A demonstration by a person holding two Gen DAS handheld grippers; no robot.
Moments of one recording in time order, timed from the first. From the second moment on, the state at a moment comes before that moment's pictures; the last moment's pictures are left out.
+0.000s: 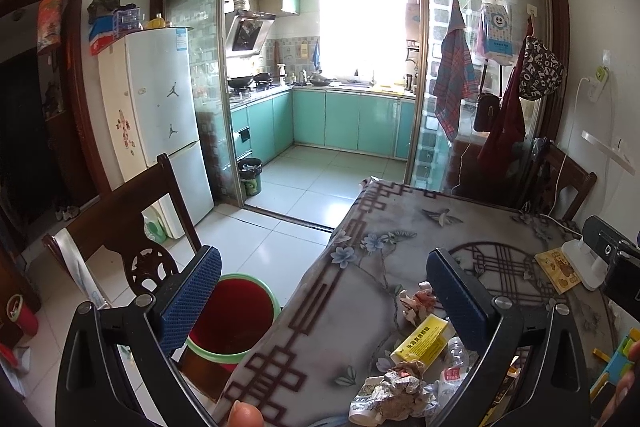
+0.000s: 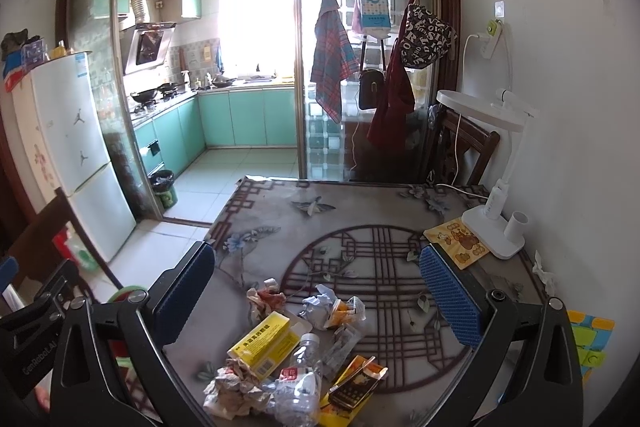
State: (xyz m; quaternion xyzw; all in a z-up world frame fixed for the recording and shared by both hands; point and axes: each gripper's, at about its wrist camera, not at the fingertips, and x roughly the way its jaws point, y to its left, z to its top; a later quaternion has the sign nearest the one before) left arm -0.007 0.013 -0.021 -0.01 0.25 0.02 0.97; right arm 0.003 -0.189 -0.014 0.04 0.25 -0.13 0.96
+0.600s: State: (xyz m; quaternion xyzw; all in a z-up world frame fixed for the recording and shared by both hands) left arm -0.009 0.017 -0.022 -0.01 0.25 0.02 0.97; right arm -0.002 -0.187 -0.015 0.04 0.25 -0.13 0.96
